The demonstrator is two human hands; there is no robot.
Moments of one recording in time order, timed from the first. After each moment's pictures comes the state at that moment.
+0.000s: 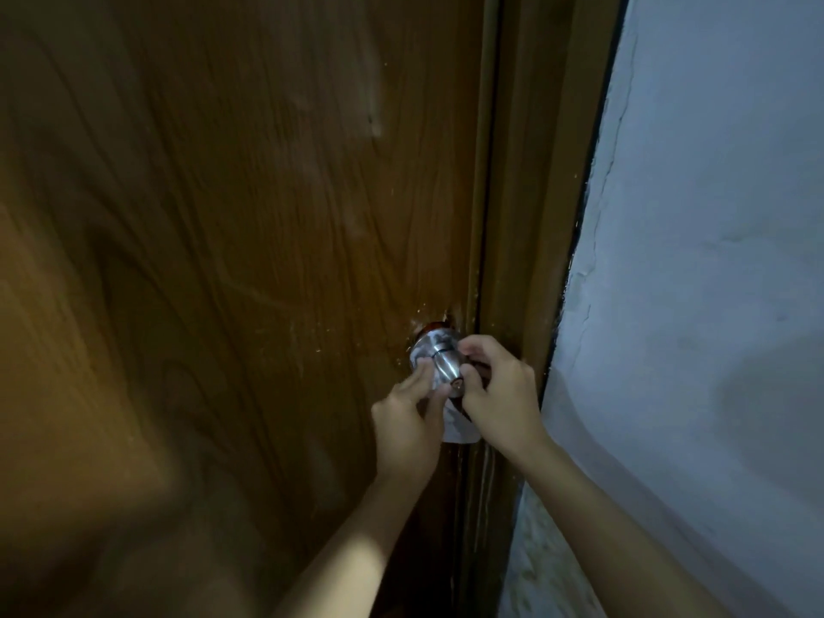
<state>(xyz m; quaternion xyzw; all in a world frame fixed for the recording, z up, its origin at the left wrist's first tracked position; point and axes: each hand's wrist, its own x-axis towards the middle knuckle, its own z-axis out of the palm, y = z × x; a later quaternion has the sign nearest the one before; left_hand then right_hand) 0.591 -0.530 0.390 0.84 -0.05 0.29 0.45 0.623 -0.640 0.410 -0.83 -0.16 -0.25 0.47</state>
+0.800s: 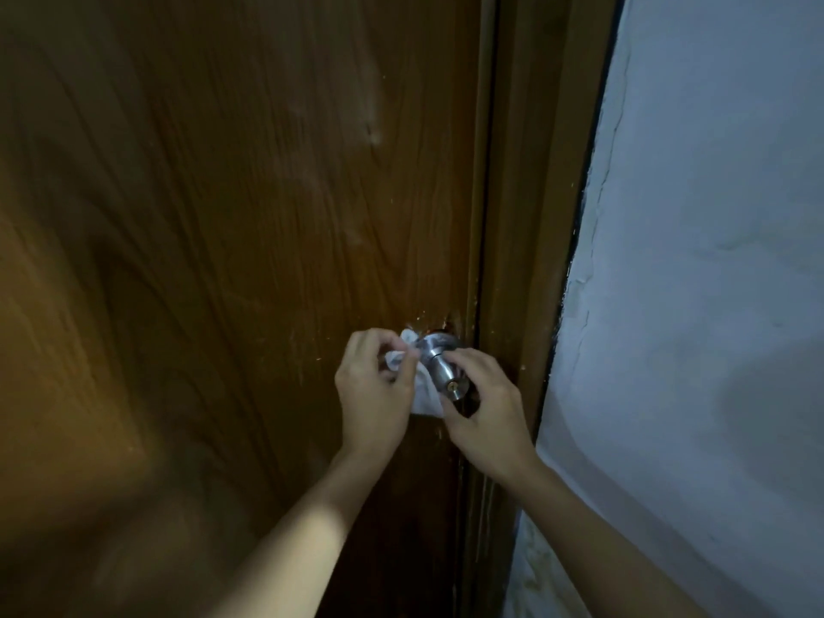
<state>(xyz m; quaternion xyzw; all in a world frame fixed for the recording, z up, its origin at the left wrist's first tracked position) 0.599 -0.505 0.429 0.77 -0.06 0.41 0.48 0.615 -0.634 0.397 -0.82 -0.21 -0.24 0.48</state>
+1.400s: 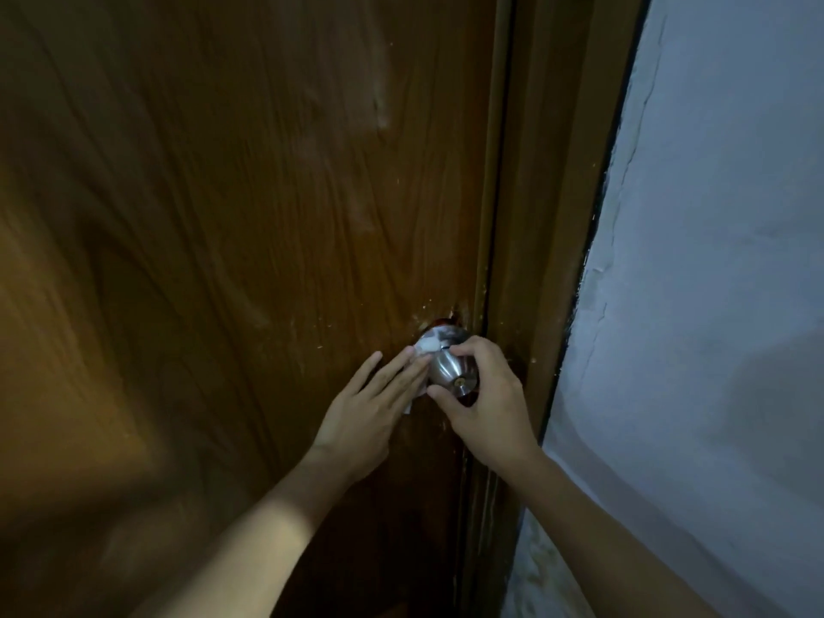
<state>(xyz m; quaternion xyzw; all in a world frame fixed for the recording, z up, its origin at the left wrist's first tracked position) 0.616 -0.459 0.378 0.93 -0.21 0.19 -0.26 0.625 -0.629 0.394 -0.82 -0.23 -0.25 0.46</state>
